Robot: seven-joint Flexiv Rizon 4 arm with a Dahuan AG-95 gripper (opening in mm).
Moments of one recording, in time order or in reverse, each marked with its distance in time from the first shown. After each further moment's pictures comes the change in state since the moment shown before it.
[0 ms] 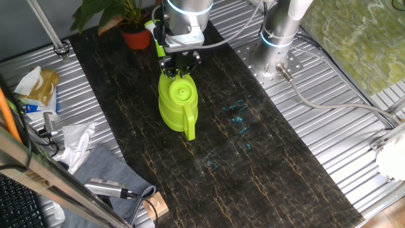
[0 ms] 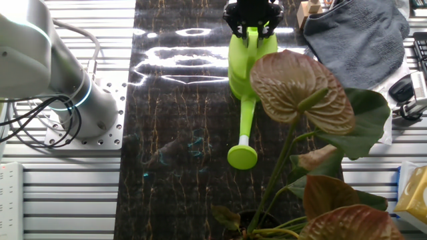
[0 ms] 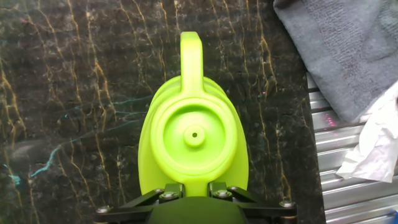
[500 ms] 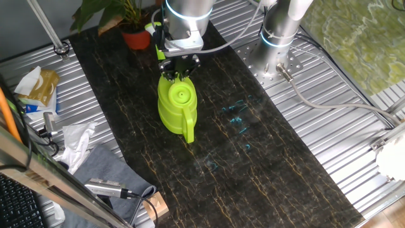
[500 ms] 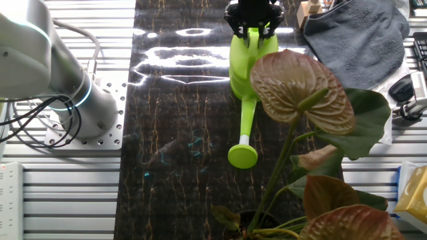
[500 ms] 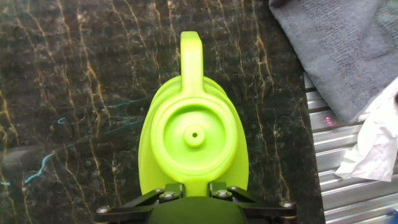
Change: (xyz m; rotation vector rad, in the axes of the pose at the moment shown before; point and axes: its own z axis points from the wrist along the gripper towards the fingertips) arm -0.004 -0.002 0.008 0.003 0.005 0.012
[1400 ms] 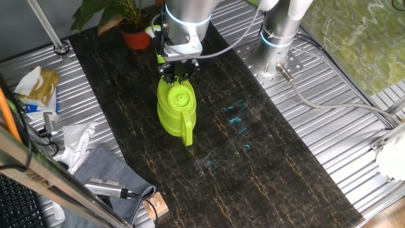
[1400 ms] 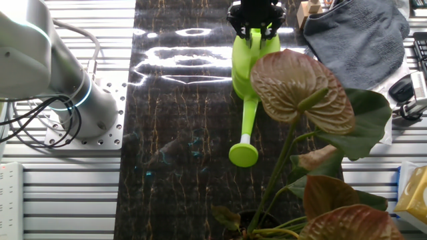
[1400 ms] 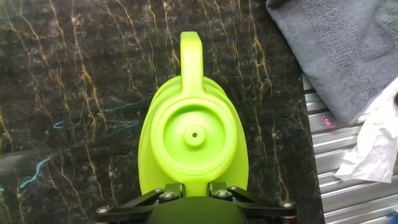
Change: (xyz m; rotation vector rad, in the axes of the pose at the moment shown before) arm -0.005 -0.002 0.008 0.005 0.003 0.012
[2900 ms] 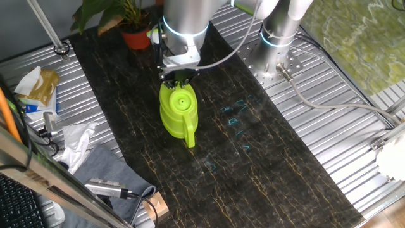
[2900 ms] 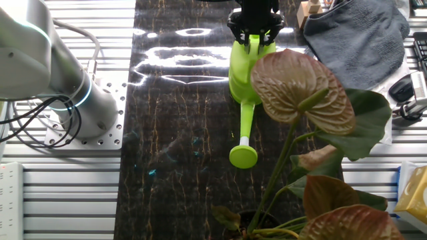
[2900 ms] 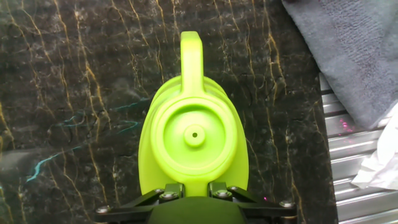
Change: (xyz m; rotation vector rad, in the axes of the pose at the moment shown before) arm -0.005 0.004 0.024 -0.038 0.020 -0.024
